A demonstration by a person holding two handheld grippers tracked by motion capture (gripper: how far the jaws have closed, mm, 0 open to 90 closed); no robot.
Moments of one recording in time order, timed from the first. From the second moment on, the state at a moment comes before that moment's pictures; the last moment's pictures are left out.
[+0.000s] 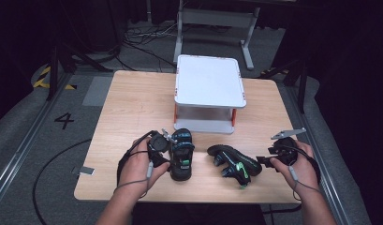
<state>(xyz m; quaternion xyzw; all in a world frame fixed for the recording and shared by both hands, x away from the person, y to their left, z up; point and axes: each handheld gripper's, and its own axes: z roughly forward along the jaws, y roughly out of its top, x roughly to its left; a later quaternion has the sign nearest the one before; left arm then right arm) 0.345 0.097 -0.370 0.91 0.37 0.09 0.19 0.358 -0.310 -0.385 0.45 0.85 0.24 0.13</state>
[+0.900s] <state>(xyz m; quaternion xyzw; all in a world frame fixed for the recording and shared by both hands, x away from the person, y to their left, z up) 0.370 0.171 -0.411 0.88 0.46 0.08 0.11 0.344 -0.236 -0.372 0.31 0.92 0.23 0.12</state>
